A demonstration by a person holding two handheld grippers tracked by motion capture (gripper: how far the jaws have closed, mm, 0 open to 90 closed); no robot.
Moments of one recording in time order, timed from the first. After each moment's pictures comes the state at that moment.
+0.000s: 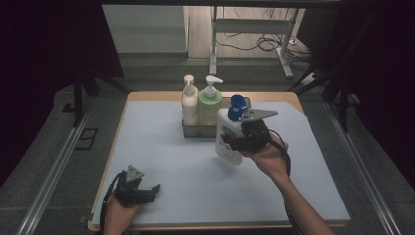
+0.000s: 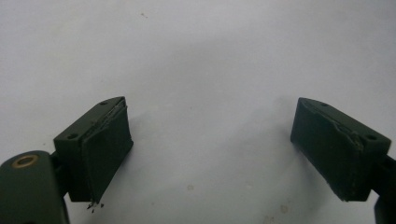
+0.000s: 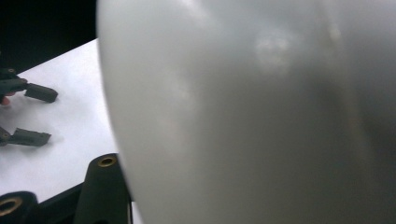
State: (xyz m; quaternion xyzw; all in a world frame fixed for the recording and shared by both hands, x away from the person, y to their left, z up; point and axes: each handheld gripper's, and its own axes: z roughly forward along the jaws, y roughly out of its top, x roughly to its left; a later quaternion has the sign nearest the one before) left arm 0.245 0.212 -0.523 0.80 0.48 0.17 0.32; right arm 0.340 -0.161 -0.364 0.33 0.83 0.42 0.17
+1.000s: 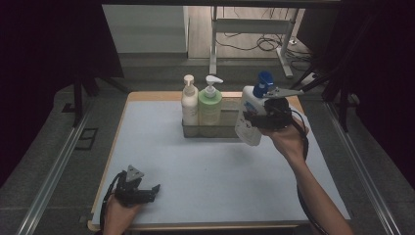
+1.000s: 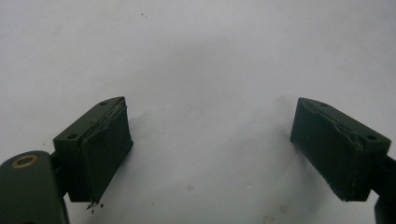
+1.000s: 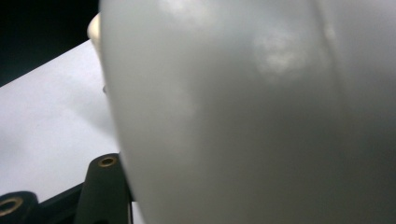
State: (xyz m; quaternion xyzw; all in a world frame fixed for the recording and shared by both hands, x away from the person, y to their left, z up) left arm 0.245 0.213 -0.523 0.80 0.48 0.17 0.32; right arm 0.381 -0.209 -0.334 0.40 0.78 0.42 0.23
